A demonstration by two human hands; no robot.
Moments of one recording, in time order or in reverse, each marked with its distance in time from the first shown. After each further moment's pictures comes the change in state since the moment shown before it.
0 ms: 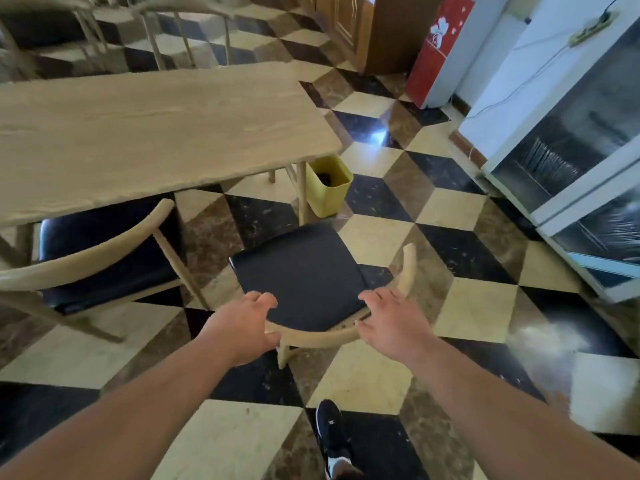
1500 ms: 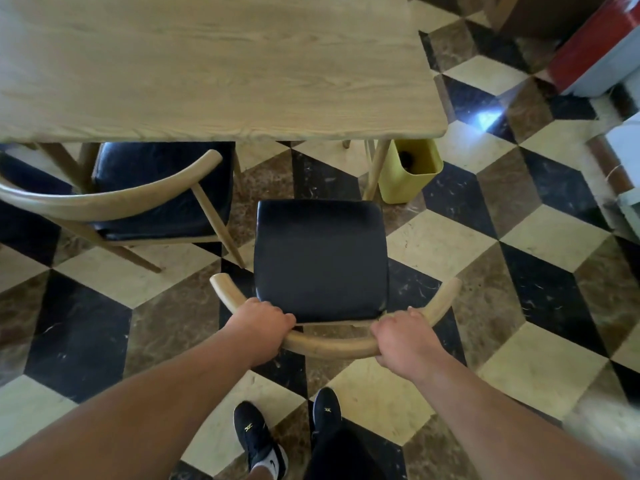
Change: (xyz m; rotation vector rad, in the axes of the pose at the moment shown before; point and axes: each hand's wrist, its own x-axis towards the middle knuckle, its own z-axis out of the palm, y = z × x) left_hand 0.116 -0.052 0.068 0.309 -0.121 -0.023; right_hand 0.169 0.008 0.059 -0.533 -0.292 -0.410
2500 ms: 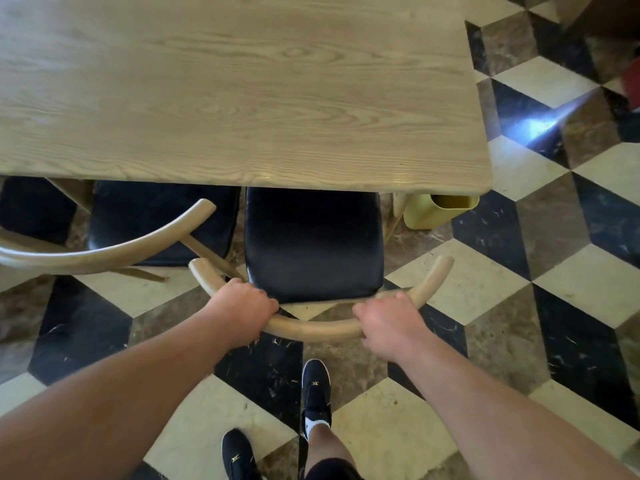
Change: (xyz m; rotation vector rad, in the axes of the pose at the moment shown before) left_hand 0.121 -0.116 -0.089 0.097 -0.052 -0.088; right_hand 0.173 0.081 -0.114 0.036 0.057 -0.169
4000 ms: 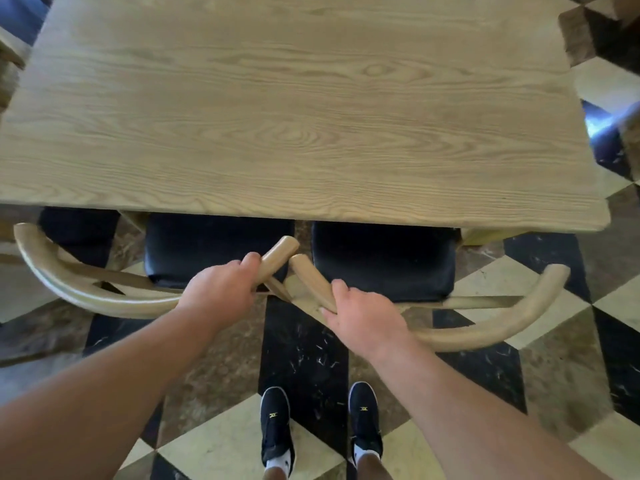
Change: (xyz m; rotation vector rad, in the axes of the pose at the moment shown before) left_hand -0.023 -0.203 0.043 -0.472 0.213 -0.420; right_hand 0.148 -0.148 -0.080 0.289 0.190 0.017
